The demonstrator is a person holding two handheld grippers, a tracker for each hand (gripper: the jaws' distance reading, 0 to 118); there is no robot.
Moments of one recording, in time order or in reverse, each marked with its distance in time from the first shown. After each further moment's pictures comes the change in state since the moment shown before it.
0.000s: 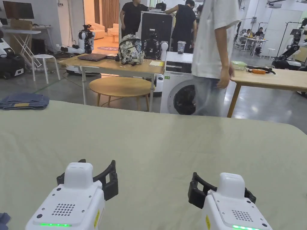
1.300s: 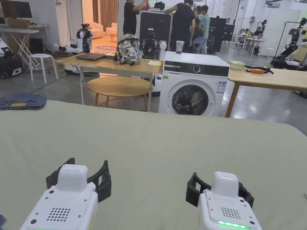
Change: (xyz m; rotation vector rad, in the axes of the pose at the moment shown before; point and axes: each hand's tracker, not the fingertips) left arm 0.001 -0.003 -0.003 0.039 0.070 -0.099; right arm -0.008 0.000 -0.011 -0.006 -0.119 0.047
